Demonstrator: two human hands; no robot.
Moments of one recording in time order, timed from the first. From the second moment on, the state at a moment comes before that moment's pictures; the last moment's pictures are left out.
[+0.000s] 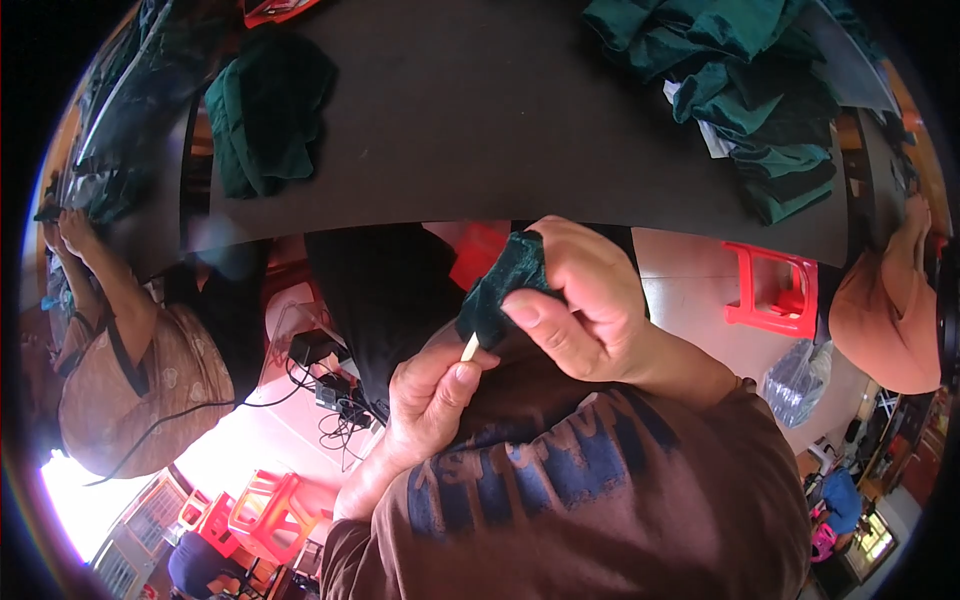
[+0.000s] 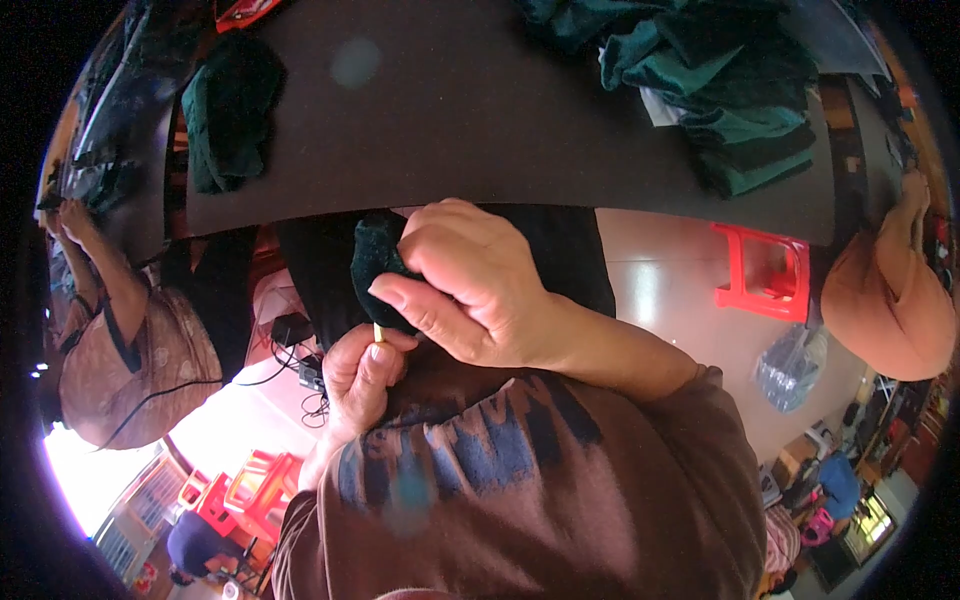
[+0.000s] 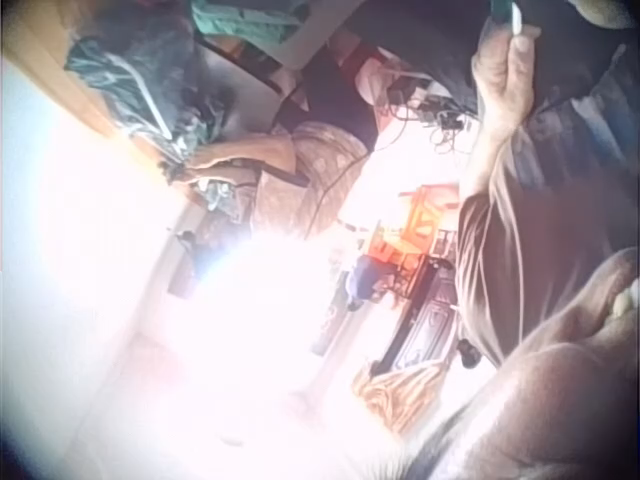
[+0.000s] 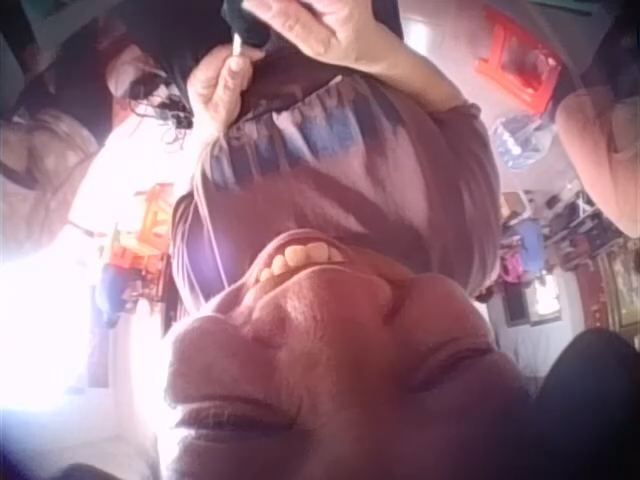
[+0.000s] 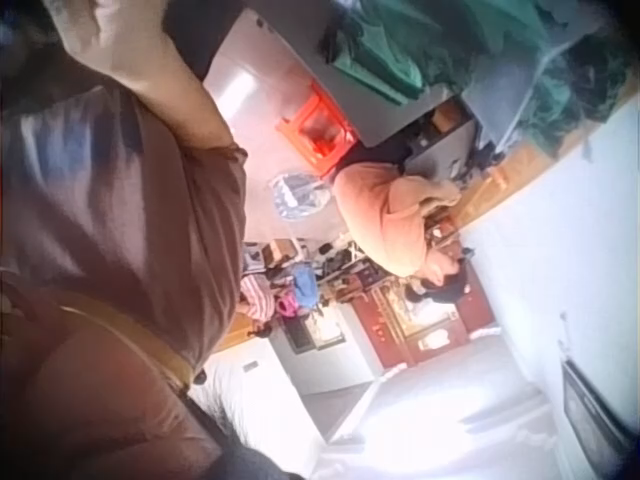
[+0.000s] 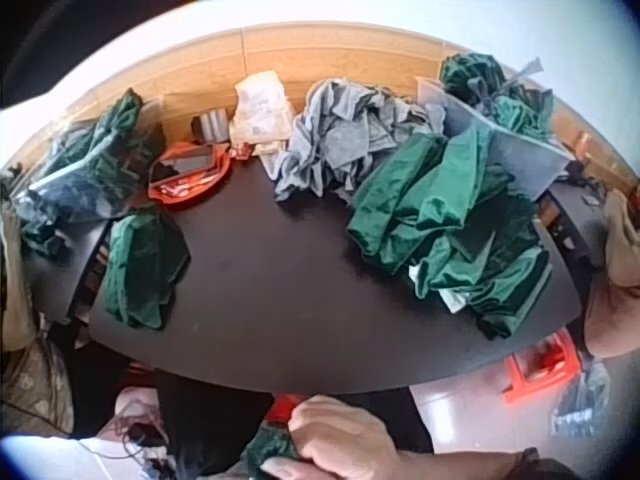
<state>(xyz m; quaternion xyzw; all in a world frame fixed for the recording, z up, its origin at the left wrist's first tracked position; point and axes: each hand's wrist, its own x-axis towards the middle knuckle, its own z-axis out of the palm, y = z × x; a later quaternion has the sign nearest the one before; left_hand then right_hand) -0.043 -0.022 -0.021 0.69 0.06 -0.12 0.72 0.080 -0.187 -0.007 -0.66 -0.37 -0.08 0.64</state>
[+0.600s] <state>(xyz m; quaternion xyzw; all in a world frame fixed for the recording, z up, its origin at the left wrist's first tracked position) -0.046 -0.026 -0.021 0.65 0.08 -0.11 0.75 0.085 -0.193 -0.009 -0.64 -0.40 -0.07 0.65</state>
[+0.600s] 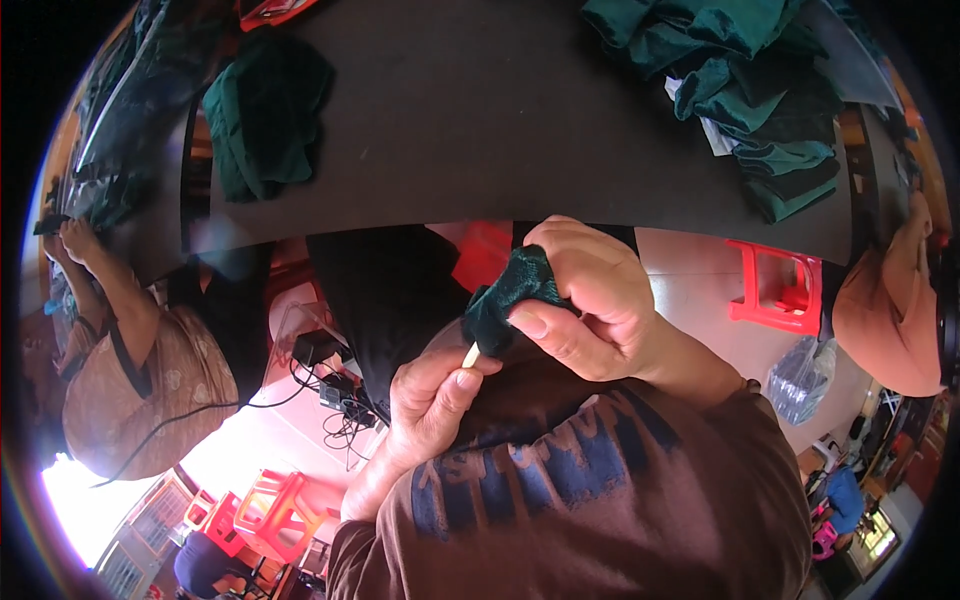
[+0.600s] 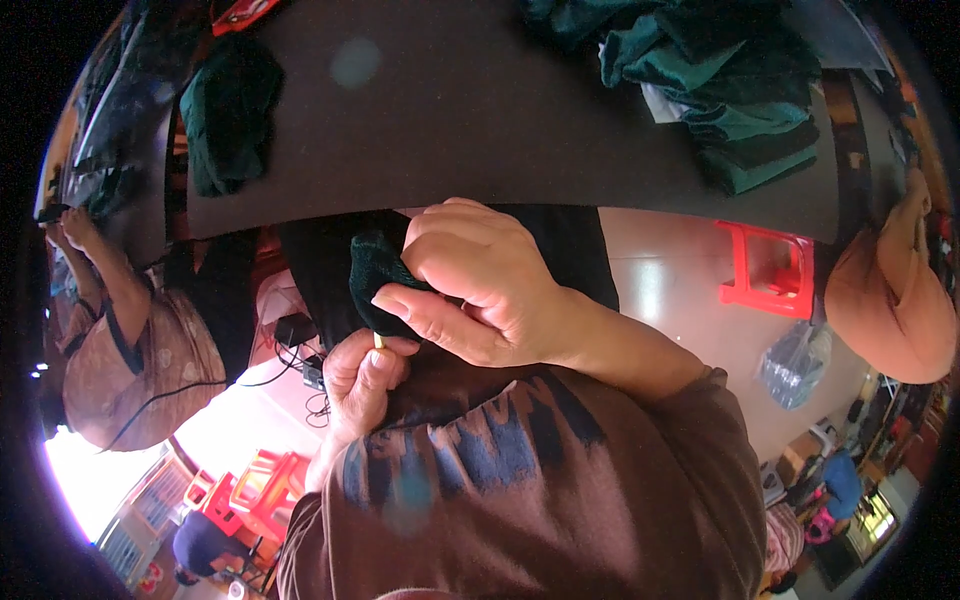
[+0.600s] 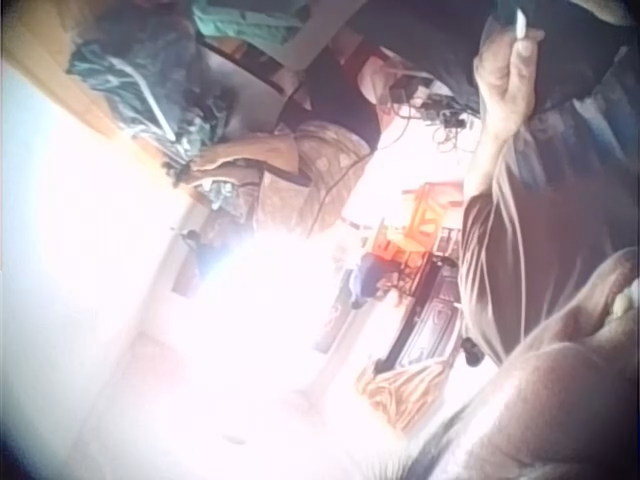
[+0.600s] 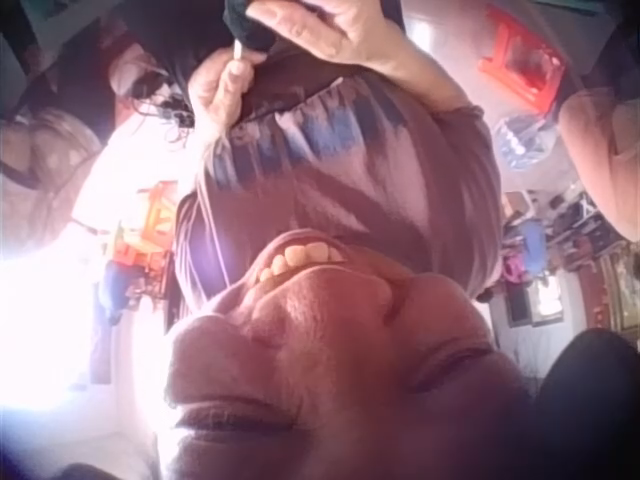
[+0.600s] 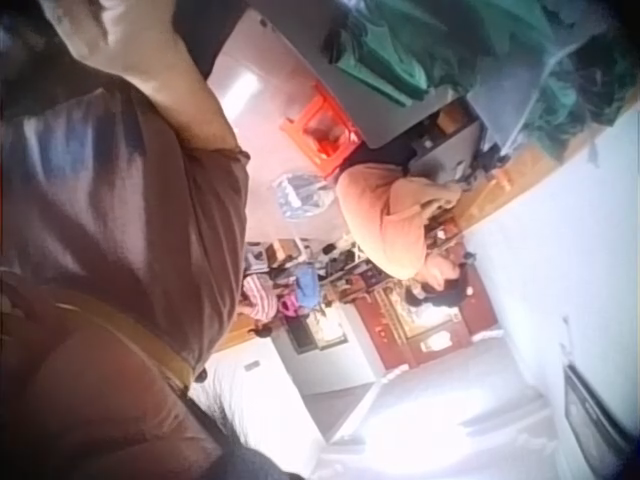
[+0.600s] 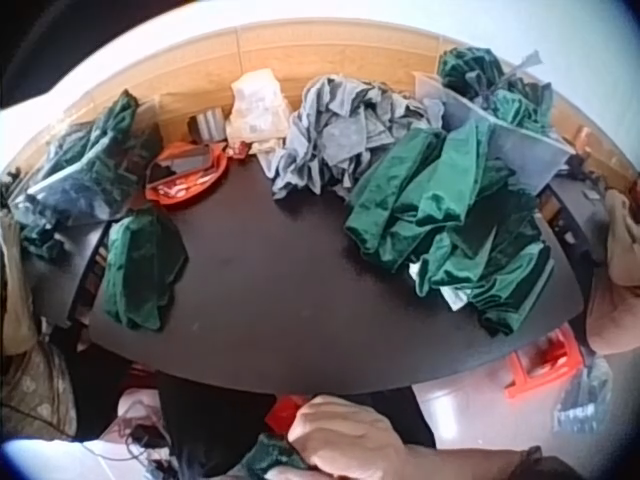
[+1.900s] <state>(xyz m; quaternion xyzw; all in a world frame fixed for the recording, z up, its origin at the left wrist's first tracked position) -0.044 -0.017 -0.021 0.72 0.00 -0.09 0.68 0.088 -0.204 0.000 -0.60 -0.39 0.07 0.70</state>
